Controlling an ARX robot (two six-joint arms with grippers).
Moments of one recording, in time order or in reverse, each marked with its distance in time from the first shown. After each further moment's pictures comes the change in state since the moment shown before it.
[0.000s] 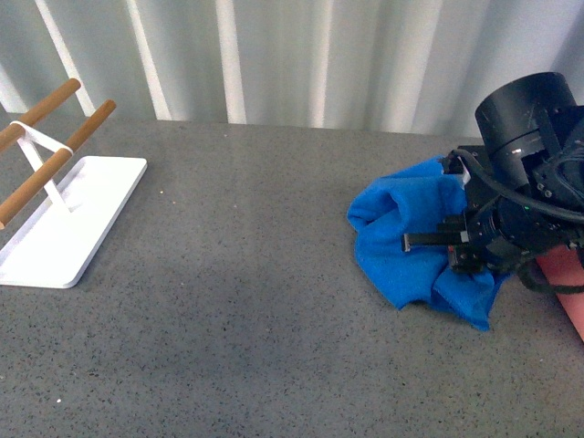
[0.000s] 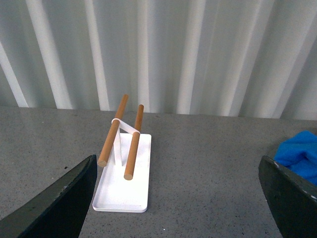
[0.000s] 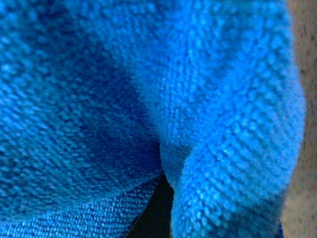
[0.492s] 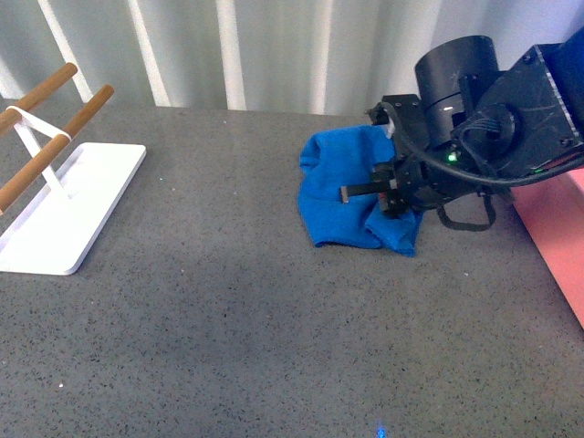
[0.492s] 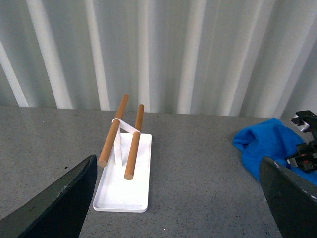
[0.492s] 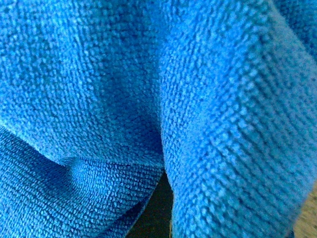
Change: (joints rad) left arm 0.000 0.000 0.000 0.000 0.000 0.000; right arm 0.089 0.168 0.243 0.106 -0.188 -0.109
